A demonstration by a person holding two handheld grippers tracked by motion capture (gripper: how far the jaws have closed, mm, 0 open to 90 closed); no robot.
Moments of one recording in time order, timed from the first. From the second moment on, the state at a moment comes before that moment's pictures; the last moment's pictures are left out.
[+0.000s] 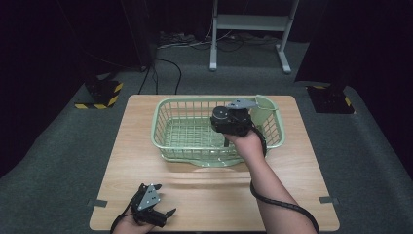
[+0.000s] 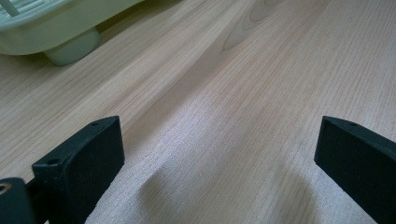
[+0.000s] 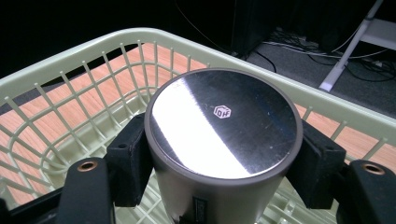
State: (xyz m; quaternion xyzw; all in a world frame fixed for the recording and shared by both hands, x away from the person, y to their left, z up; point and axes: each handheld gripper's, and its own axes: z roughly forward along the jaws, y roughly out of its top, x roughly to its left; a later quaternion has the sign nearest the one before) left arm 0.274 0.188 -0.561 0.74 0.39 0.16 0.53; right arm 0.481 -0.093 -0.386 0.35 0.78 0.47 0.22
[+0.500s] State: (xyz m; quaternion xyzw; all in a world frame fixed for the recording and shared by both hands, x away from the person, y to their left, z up) left arm 0.274 0.188 -0.561 0.74 0.39 0.16 0.53; right arm 0.484 -0.089 -0.386 0.35 0.78 0.48 0.21
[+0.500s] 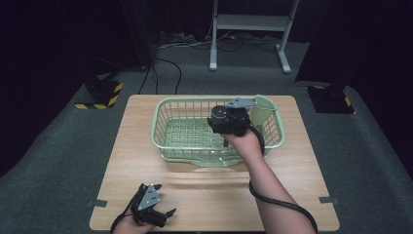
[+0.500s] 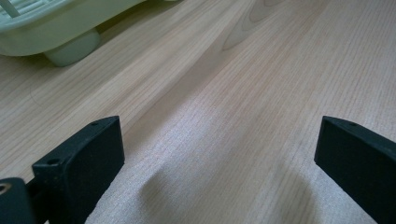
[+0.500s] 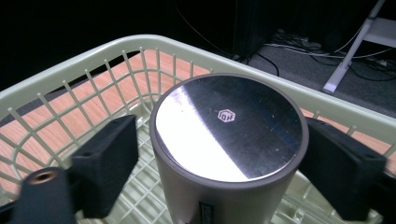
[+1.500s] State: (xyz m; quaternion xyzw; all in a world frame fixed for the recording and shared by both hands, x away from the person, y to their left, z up) left arm 0.274 0.186 -0.562 0.74 0.39 0.17 0.53; right arm 0.434 -0.114 -0.386 0.33 0.75 0.53 0.24
